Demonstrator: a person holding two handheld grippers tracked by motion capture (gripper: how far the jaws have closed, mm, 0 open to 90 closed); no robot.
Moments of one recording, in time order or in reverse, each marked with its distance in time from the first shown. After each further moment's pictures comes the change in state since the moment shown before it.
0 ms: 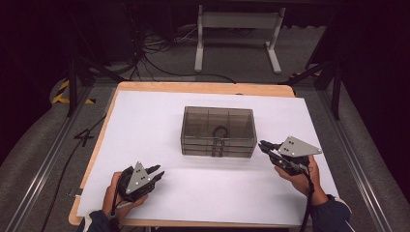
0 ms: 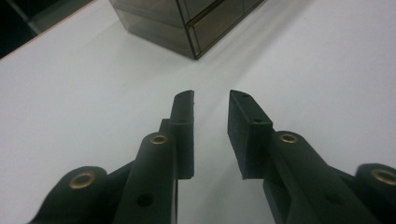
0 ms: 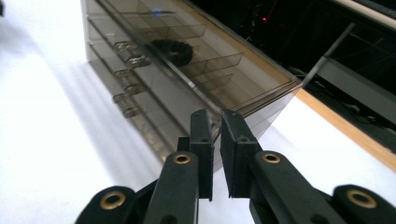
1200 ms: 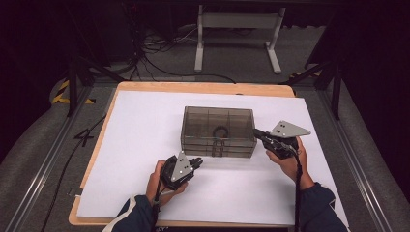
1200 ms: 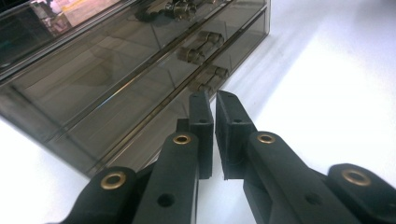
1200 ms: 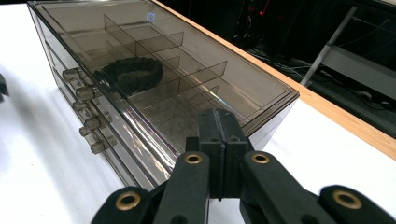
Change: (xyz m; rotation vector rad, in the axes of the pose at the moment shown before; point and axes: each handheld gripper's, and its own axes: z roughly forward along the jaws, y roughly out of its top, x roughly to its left) left arm -0.043 0.072 0.074 -0.110 -0.081 0.025; right arm -0.025 0.011 0.043 0.000 -0.004 0.098
